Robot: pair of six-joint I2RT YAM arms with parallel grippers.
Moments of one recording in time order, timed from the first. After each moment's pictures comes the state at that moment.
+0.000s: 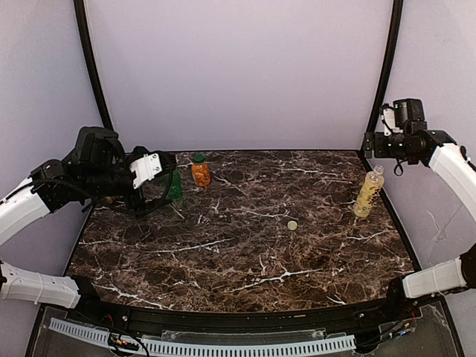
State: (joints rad) left arm -0.73 0.99 1.06 -0.62 0.03 0.70; right arm 0.13 1.22 1.22 -0.64 0.26 0.03
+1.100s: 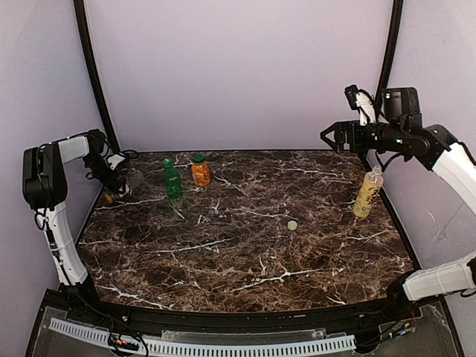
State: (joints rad) left arm 0.19 2.03 1.63 -0.84 0.09 0.71; right arm 0.43 1.16 1.33 -0.60 -0.12 0.07
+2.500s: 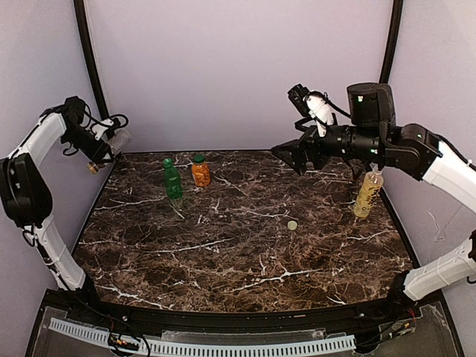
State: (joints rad) left arm 0.19 1.81 1.78 -1.08 0.29 0.77; right arm 0.87 1.24 1.41 -0.52 0.01 -0.16
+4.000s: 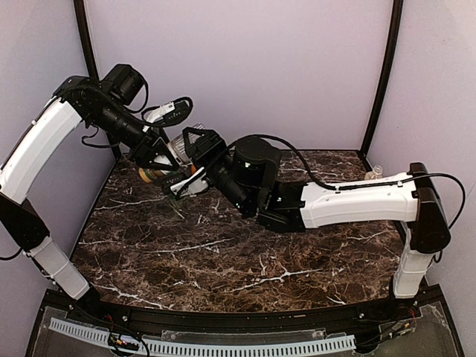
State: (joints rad) left arm -0.54 1.59 1.99 -1.42 0.54 0.54; right arm 1.25 1.84 1.49 0.54 0.53 -2.00
